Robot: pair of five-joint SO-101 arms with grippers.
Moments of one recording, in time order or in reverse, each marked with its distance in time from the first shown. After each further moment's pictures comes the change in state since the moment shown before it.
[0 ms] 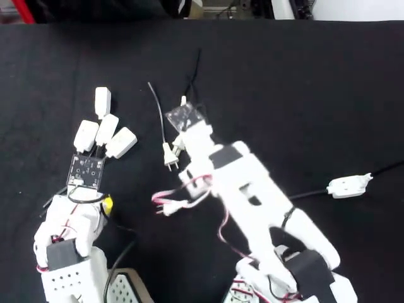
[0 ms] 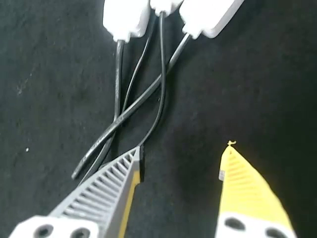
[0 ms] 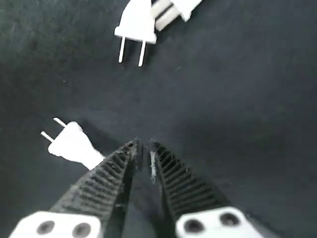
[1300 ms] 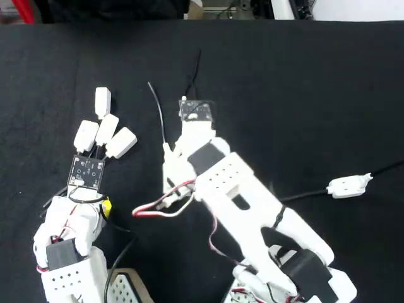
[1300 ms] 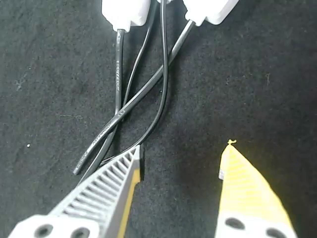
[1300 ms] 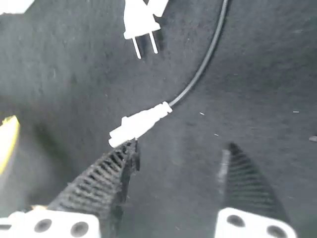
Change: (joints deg) left arm -0.9 0.0 0.7 0.0 -1.6; right arm -11.9 0.6 -7.2 9.6 -45.5
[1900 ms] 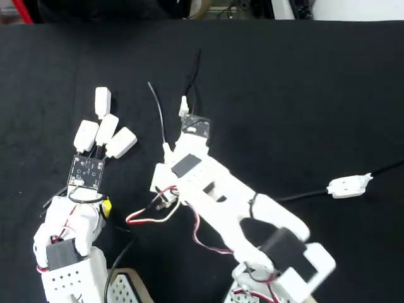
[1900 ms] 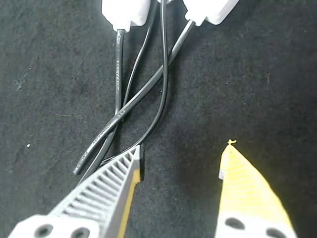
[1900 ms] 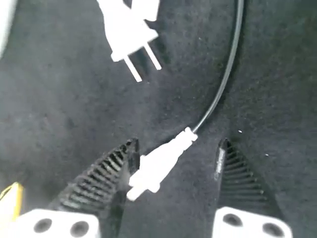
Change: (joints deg) left arm 0.0 0.0 0.0 0.0 0.0; right arm -2.5 14.2 5.1 -18.9 -17.3
